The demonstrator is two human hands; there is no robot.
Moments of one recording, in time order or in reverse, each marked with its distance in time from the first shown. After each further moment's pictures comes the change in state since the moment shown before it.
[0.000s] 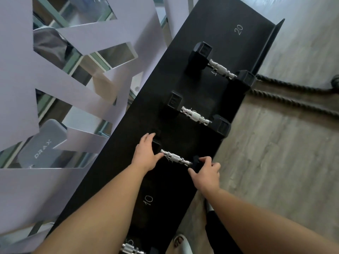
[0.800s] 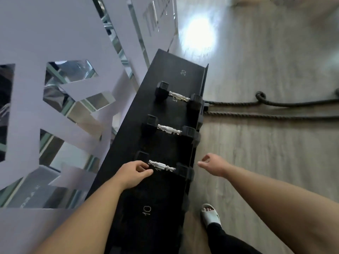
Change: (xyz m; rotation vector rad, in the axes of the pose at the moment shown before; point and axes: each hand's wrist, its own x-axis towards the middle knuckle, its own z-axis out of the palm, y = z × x) left_hand -0.113 -0.021 -0.065 0.045 -0.233 0.287; right_hand -0.080 0.035 -0.114 -0.127 0.003 -0.127
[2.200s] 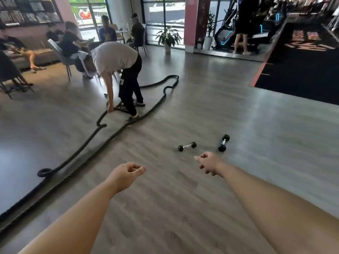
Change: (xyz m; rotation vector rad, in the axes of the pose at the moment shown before) left_hand -0.407 0.629 0.618 0.355 -0.462 1.014; right_hand -0.681 0.766 -0.193 0.854 0.965 0.639
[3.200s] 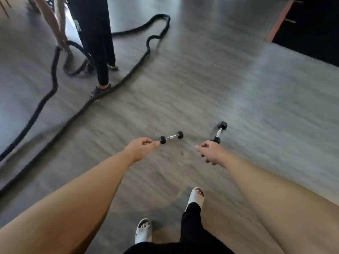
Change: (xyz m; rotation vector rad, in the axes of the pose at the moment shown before) left_hand 0.567 0.201 0.141 -0.095 -0.229 -0.197; right_hand 0.505 -0.009 -0.182 -0.088 -0.131 0.218
